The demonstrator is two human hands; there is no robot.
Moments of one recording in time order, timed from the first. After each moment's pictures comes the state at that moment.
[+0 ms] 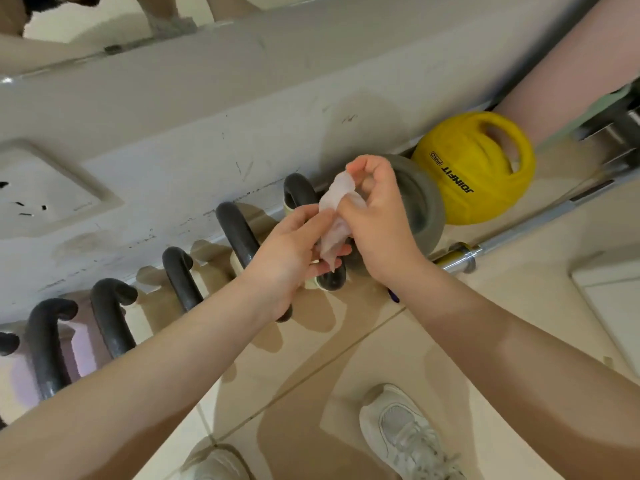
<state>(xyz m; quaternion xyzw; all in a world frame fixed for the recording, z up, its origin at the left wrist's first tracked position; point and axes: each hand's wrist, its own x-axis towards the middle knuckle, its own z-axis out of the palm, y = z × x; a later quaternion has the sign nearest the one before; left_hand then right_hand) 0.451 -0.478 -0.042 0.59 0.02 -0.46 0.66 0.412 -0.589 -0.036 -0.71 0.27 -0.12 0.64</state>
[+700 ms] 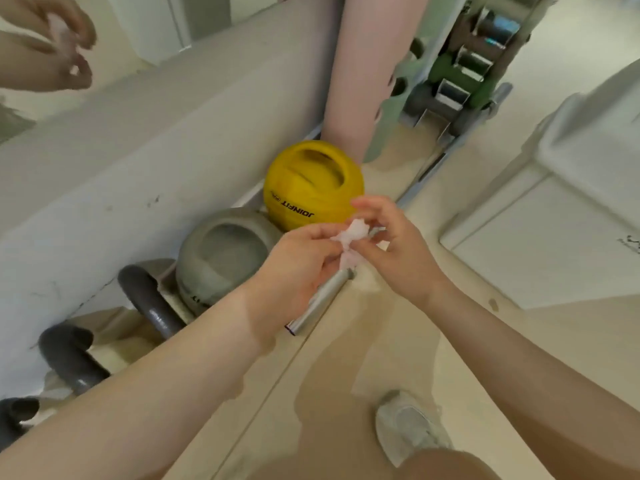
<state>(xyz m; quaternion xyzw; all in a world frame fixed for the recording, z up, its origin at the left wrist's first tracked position) 0.363 -0.674 0.008 0.53 -0.10 -0.60 0.59 0.250 -0.764 -0.003 -0.81 0.30 -0.20 0.46</state>
